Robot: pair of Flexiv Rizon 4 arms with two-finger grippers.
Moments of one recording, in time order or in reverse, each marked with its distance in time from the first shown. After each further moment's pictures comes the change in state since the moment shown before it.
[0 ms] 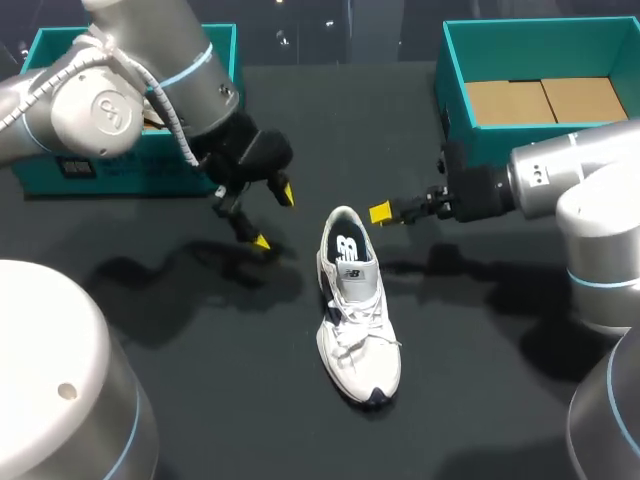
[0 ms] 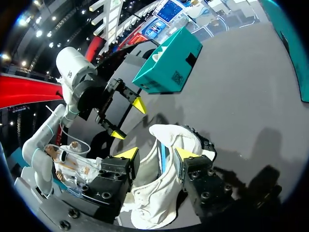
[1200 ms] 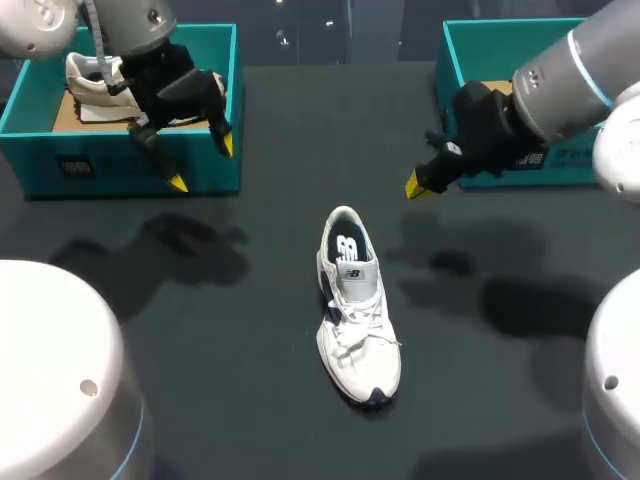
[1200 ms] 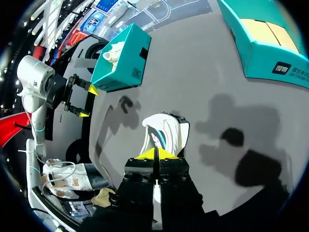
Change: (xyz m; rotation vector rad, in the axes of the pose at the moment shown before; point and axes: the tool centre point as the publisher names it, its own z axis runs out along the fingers) left arm -0.012 0.072 -0.106 -0.112 0.092 0.262; right arm 0.049 0.016 -0.051 0.129 -0.457 0.286
